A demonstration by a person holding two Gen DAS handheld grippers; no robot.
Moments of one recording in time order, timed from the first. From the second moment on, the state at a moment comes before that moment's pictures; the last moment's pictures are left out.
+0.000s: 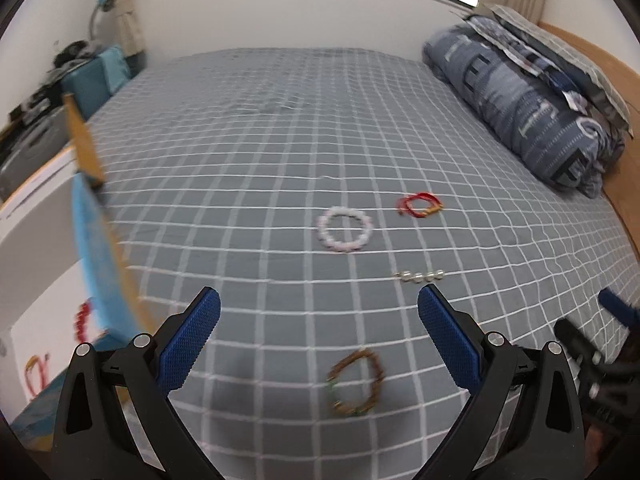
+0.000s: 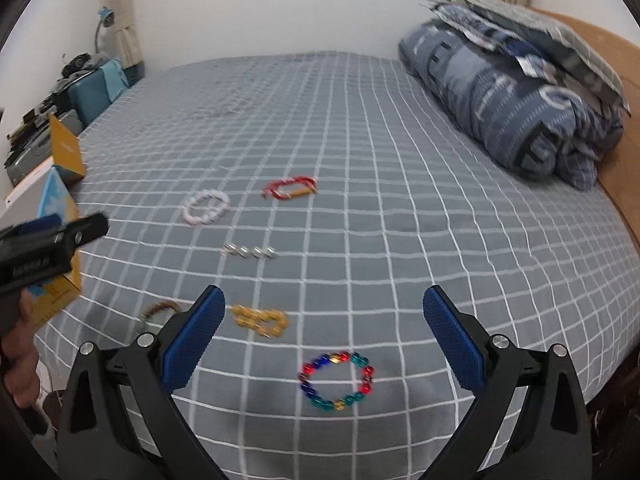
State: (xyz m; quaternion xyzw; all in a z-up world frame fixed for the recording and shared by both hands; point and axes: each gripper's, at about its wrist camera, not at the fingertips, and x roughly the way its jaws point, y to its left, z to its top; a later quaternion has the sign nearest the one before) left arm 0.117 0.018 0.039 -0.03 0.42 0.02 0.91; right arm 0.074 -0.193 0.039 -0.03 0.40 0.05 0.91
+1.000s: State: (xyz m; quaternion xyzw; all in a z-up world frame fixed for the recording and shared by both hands) left arm 0.245 -0.071 -0.077 0.01 0.53 -0.03 0.85; right arm 0.097 -0.219 -0.074 -0.01 0.52 0.06 0.85
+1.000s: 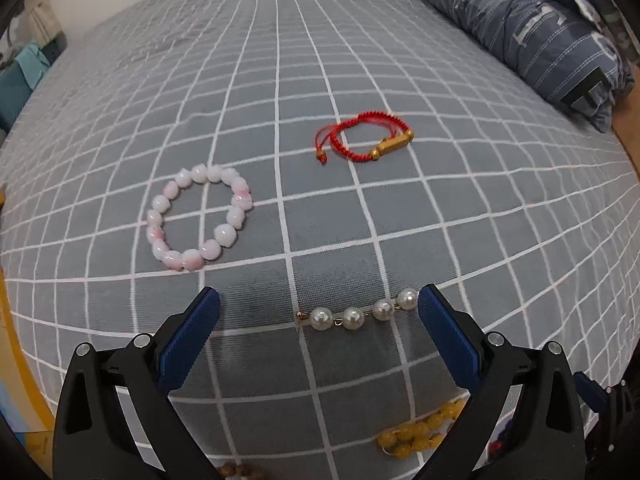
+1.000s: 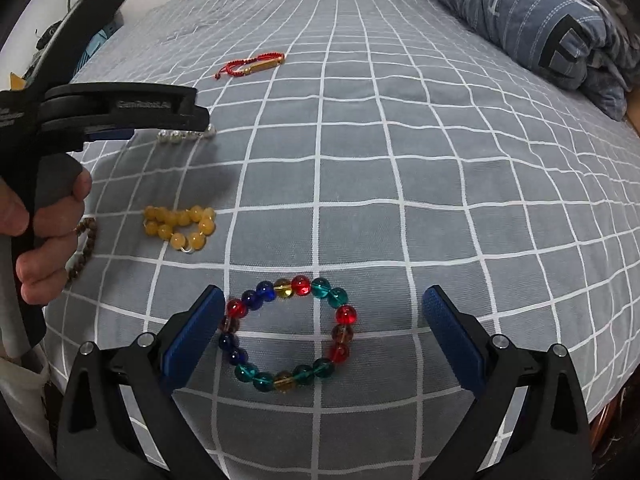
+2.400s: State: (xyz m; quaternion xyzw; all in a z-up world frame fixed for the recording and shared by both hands) left arm 0.225 -0.069 -0.063 0.01 0.51 -0.04 0.86; right arm 0.095 -0.213 -0.070 -0.04 0.50 0.04 0.87
